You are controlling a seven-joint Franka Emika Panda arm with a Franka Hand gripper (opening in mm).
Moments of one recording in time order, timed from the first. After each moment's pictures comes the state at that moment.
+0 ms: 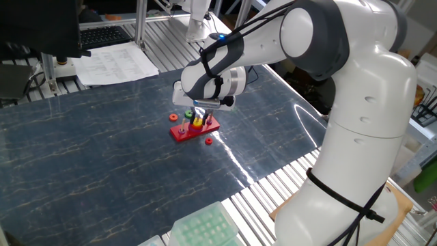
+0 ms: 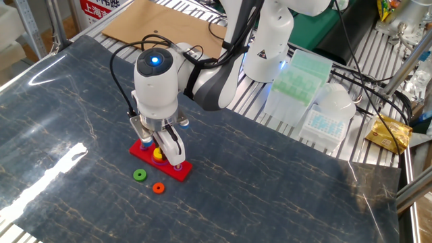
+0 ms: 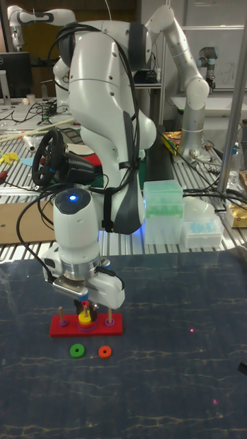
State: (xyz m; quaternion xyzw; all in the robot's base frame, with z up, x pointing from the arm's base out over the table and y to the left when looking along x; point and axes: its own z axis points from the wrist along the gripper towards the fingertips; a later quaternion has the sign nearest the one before) arm 0.531 -0.077 0.088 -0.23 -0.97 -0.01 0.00
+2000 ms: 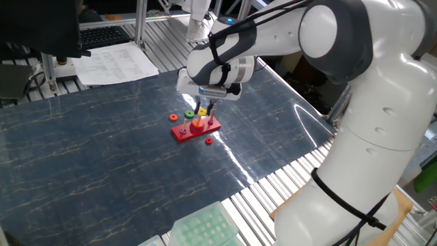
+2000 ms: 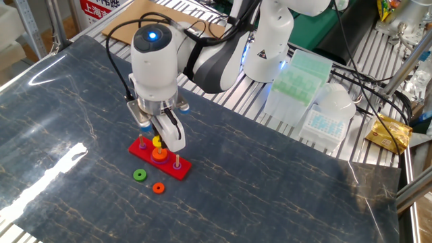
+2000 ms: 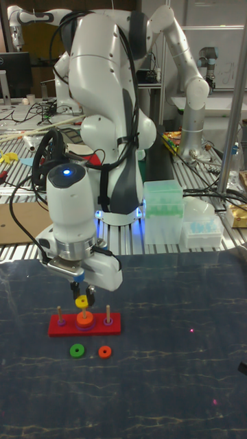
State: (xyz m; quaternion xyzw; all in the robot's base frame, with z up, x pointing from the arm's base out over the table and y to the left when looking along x) arm 0.527 -0.081 0.140 -0.23 -0.97 -0.01 0.00
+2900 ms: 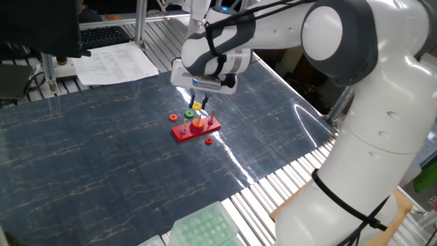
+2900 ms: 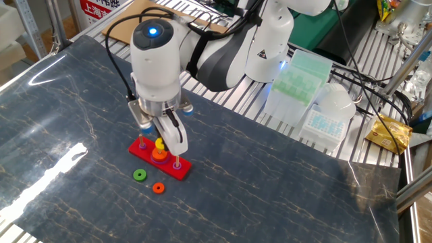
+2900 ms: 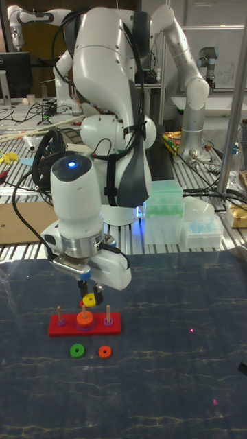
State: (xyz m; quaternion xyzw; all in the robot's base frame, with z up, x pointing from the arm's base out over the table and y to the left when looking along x) arm 0.545 -0.062 0.164 -0.25 -0.97 -0.02 0.01
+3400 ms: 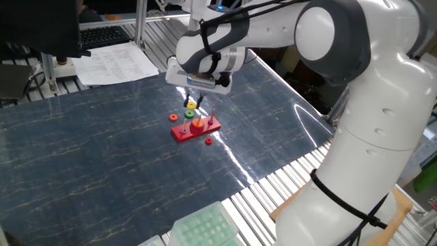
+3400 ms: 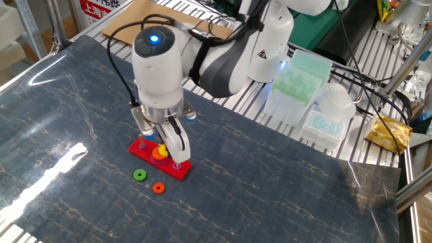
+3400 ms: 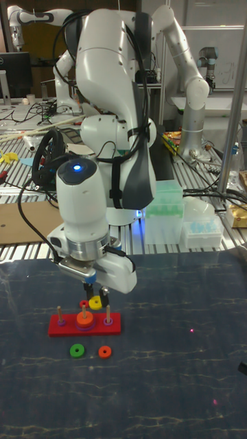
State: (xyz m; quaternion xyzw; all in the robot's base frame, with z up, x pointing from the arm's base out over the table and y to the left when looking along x) arm 0.549 -0.049 0.159 -0.26 -0.96 -0.02 0.01
